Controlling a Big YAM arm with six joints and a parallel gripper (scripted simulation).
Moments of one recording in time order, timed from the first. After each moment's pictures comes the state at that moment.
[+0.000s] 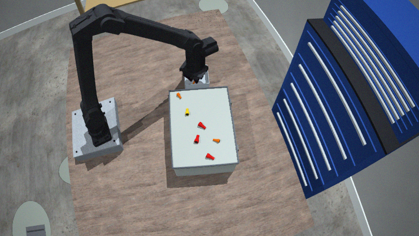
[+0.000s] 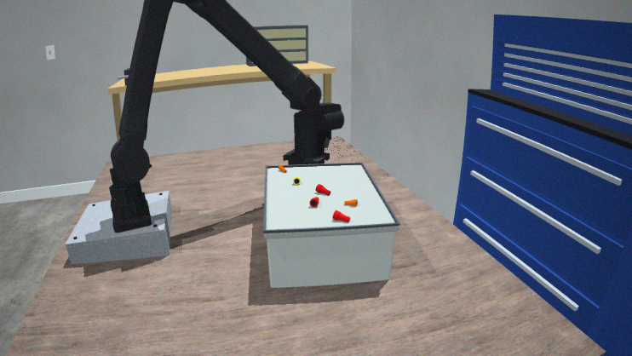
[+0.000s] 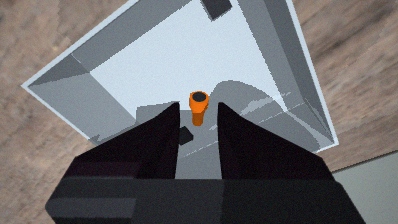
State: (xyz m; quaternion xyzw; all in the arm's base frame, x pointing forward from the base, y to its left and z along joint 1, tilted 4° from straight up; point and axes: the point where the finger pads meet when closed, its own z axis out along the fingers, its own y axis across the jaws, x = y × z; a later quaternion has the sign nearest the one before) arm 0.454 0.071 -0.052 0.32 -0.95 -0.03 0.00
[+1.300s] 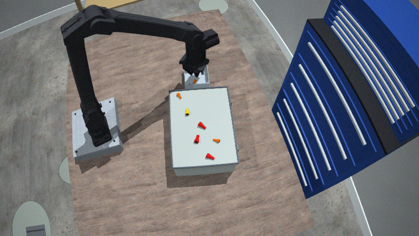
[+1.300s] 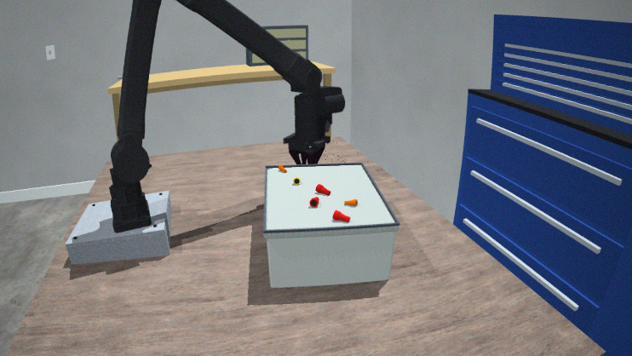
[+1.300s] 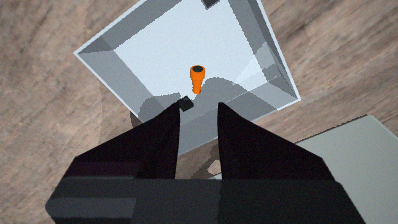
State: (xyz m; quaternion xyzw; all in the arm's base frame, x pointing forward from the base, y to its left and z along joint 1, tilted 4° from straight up) arm 0.458 0.069 -0.009 0.32 -0.95 -0.03 0.00
